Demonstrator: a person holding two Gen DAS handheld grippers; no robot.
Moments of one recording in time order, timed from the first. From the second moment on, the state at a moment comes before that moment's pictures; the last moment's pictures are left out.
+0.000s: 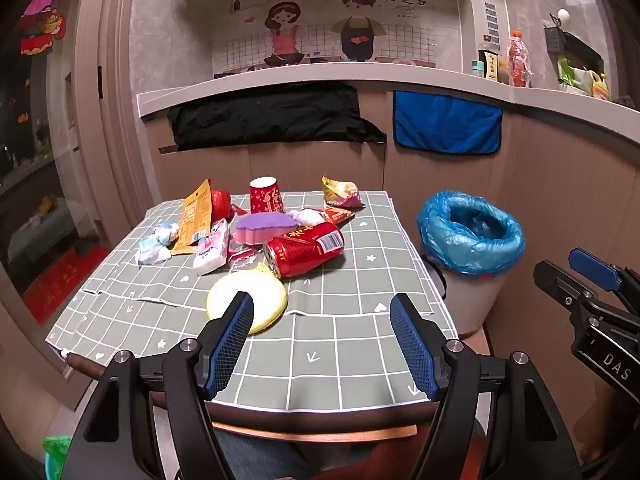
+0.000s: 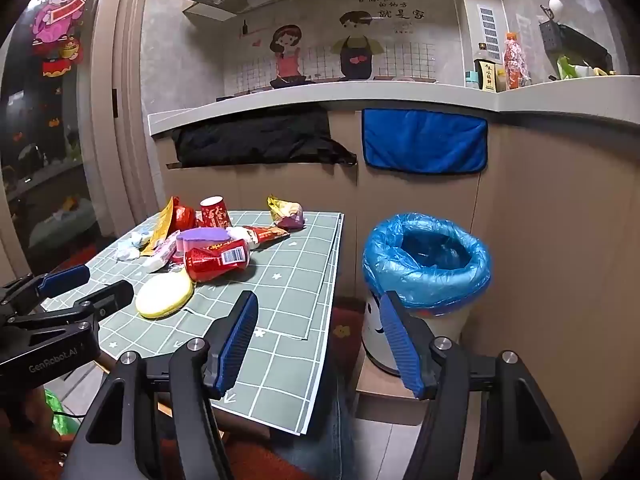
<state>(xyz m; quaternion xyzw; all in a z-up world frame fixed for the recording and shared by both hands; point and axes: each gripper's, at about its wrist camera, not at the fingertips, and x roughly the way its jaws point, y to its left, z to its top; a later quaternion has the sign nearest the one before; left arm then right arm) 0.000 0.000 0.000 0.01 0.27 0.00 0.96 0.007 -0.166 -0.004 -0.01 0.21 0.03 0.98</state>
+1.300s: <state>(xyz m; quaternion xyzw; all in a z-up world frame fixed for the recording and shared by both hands) -0.005 -0.001 0.006 0.00 0.27 0.00 0.96 0.010 -0.151 -0.008 -0.01 0.21 0.03 0.98</state>
